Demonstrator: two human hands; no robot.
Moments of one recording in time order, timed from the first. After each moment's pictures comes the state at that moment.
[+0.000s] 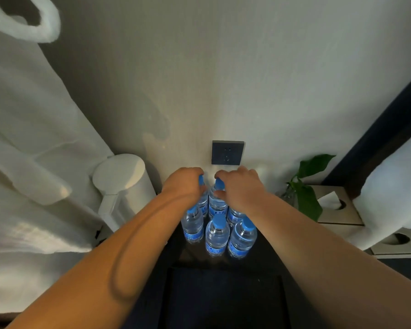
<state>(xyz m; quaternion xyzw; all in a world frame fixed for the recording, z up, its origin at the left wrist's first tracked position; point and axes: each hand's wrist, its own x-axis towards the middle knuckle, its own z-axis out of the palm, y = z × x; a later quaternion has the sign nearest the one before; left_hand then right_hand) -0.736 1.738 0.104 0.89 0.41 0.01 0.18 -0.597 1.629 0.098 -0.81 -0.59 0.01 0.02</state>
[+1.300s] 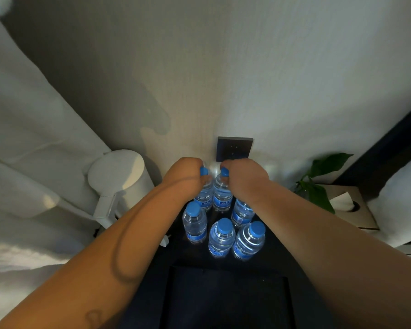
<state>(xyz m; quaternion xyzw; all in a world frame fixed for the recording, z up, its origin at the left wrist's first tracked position) -0.723 1.763 0.113 0.89 0.41 -0.02 0.22 -0.583 1.663 0.103 -0.83 -0.55 0.10 0.06</state>
